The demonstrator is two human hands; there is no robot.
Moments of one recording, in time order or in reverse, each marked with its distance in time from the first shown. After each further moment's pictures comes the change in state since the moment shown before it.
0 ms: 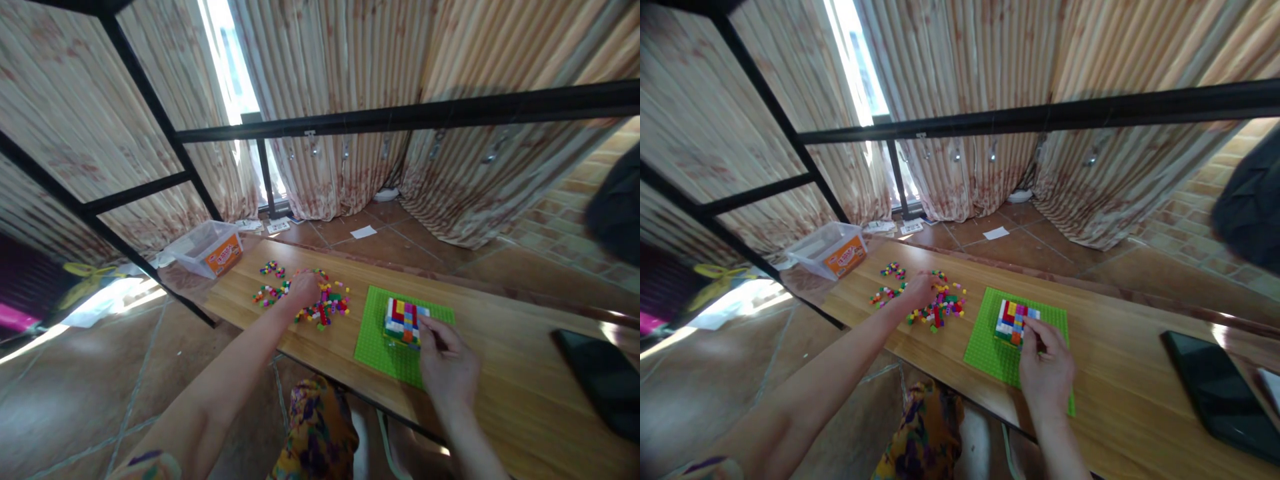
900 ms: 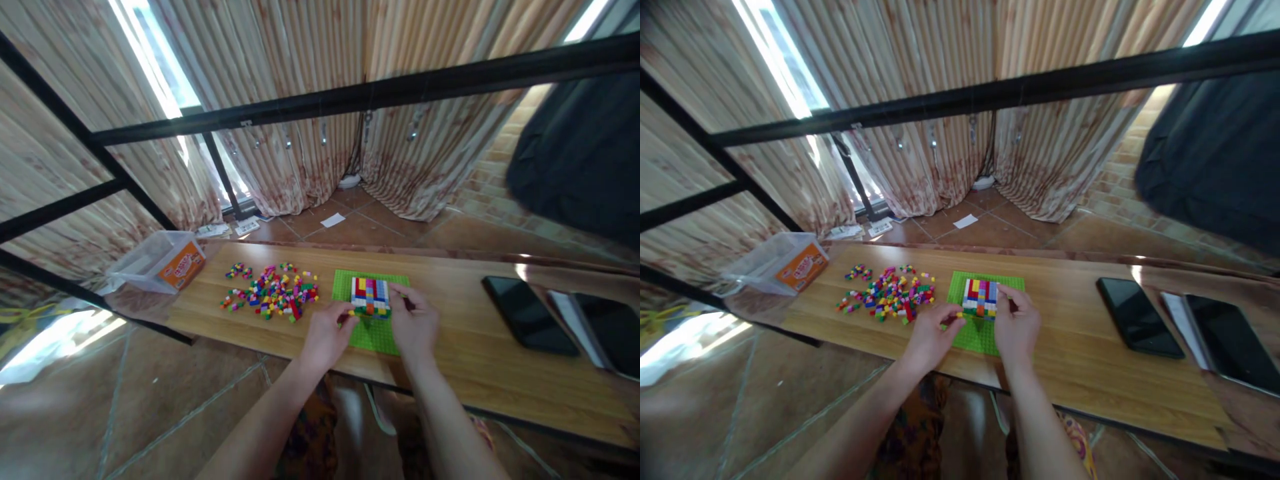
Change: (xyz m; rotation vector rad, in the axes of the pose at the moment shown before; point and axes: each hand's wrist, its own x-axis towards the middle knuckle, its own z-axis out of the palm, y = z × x) left_hand -0.097 0.132 0.018 -0.736 0.096 0.159; right_hand 0.013 0.012 0.000 0.137 0.126 0.158
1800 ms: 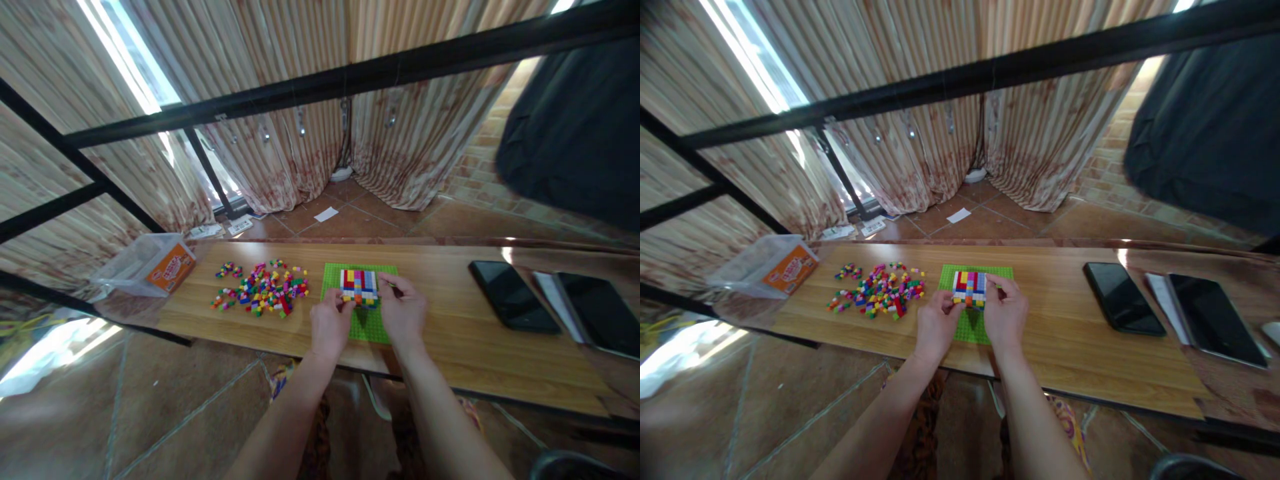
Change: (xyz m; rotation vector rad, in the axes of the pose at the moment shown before) left_hand 0.013 0.007 0.036 0.089 0.137 -0.273; right_hand 0.005 -0.002 -0.001 0.068 0.005 0.075
